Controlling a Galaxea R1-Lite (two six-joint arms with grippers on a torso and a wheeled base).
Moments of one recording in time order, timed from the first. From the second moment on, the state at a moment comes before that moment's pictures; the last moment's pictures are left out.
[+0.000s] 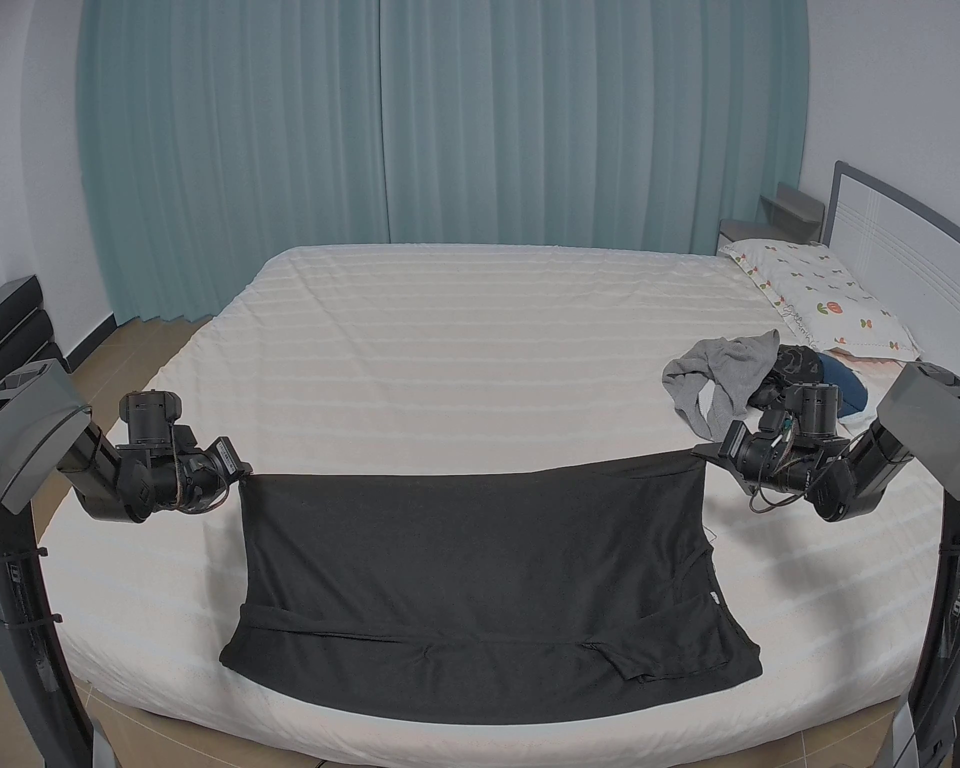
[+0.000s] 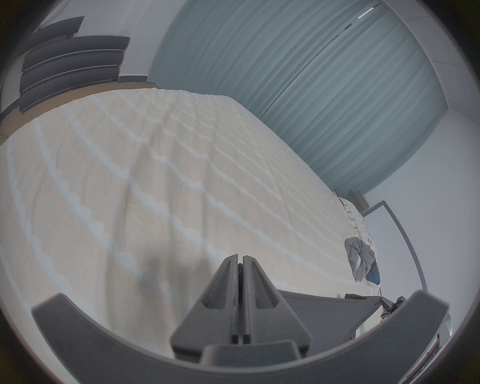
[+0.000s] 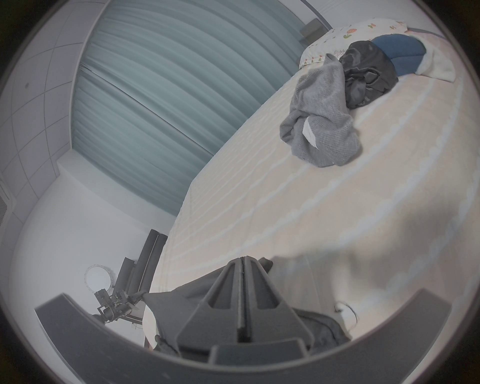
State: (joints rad) left arm 0.15 2.23 -1.03 -0.60 -0.33 -0.55; right arm 0.00 2.29 -1.04 -0.82 0.46 0.68
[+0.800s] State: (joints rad) left arm 0.15 2.09 -0.65 -0.61 -0.34 -0.25; right arm -0.01 2.16 -0.58 -0.83 0.52 0.35
